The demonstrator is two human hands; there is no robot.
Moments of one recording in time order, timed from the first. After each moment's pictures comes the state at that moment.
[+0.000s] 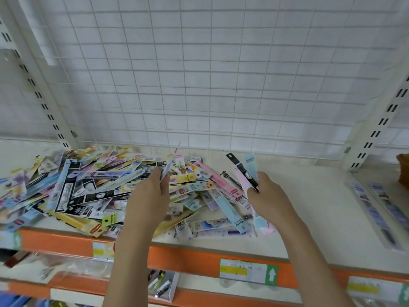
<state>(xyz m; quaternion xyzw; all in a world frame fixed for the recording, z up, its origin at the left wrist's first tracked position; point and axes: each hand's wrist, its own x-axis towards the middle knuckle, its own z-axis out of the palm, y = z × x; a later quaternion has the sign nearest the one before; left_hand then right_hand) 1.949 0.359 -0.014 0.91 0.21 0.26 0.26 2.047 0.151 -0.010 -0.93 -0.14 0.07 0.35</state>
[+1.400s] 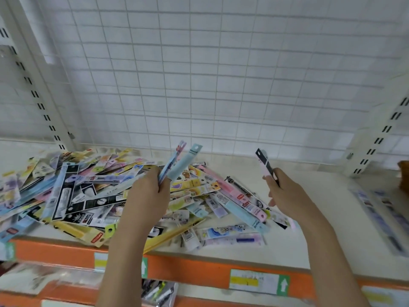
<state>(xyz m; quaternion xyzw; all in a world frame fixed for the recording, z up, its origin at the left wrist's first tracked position) 1.954 0.381 -0.004 0.90 0.19 0.26 0.29 2.065 0.139 -0.001 -0.92 -0.12 0.04 0.37</state>
